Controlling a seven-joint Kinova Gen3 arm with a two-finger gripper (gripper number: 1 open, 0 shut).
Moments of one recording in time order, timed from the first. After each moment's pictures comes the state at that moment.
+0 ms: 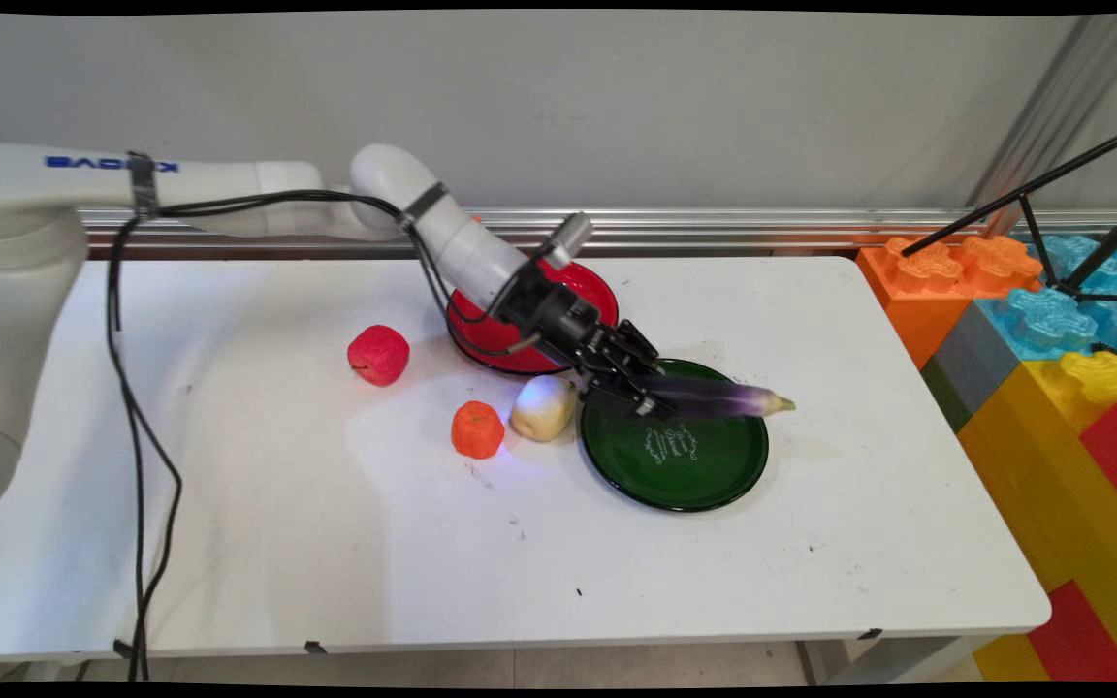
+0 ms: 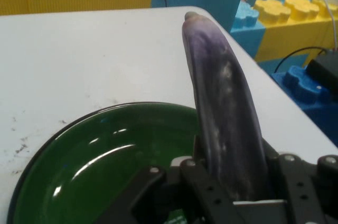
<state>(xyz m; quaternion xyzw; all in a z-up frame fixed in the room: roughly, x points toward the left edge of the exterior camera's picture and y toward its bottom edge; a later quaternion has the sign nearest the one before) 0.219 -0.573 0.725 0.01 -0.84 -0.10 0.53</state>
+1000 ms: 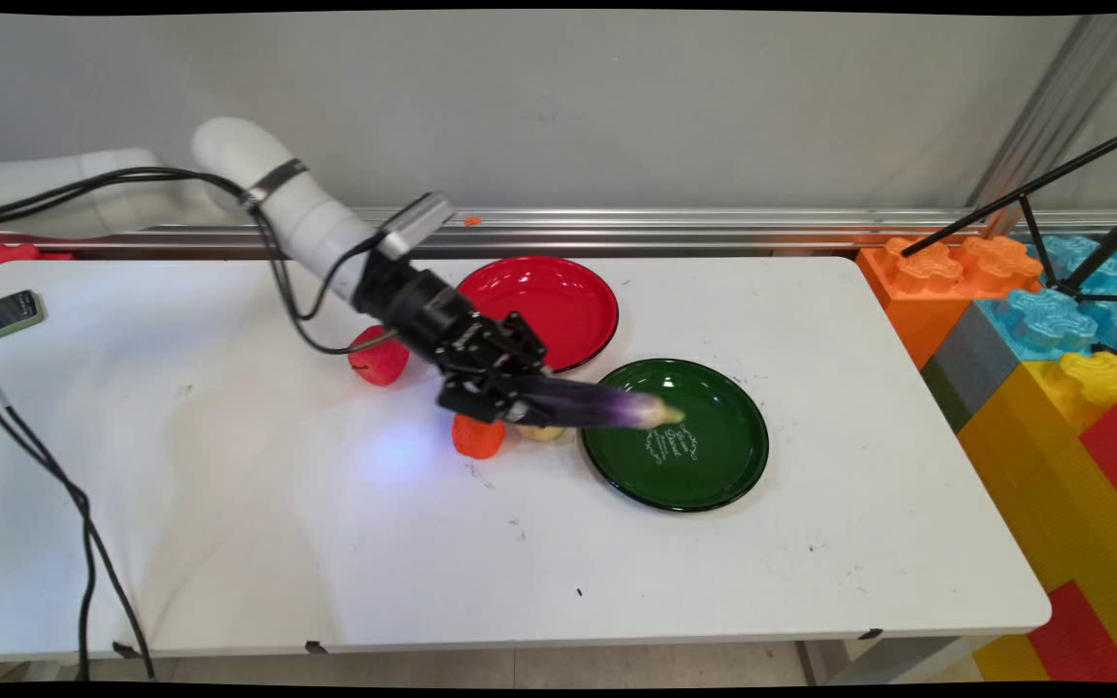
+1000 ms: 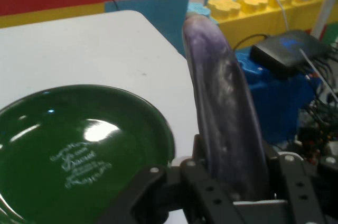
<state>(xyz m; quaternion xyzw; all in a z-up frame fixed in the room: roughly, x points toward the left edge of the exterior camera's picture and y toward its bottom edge) 0.330 -0.502 0.767 -0.05 -0.84 -0.09 0.54</state>
